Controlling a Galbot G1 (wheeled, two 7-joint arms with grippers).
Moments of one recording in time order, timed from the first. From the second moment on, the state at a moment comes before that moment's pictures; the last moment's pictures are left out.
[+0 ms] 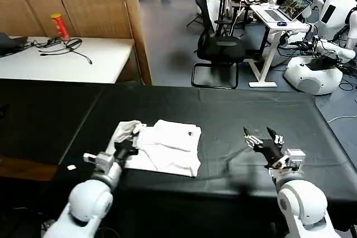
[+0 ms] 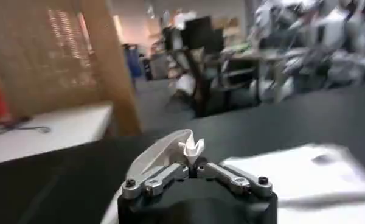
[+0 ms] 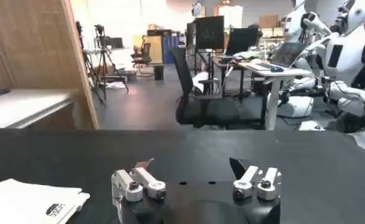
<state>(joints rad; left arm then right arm) 1.25 -1.16 -0.31 -2.04 -0.32 0.39 -0.06 -1.31 1.25 0.62 2.13 0.41 -0.55 0.11</state>
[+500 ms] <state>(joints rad) 1.20 -1.27 -0.15 -1.99 -0.38 0.39 -0.05 -1.32 1.26 0.63 2.13 0.39 -0.55 0.11</state>
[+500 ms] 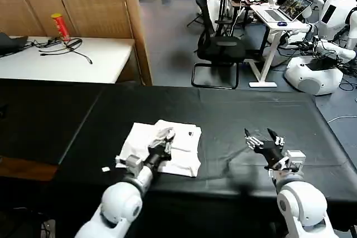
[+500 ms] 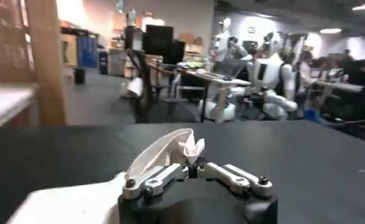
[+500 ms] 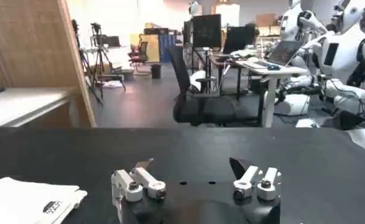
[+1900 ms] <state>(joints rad) 1.14 -1.17 -0.28 -1.95 -0.23 0.24 -0.04 -1.15 1.11 0.18 1.99 0.27 -0.48 -0.09</state>
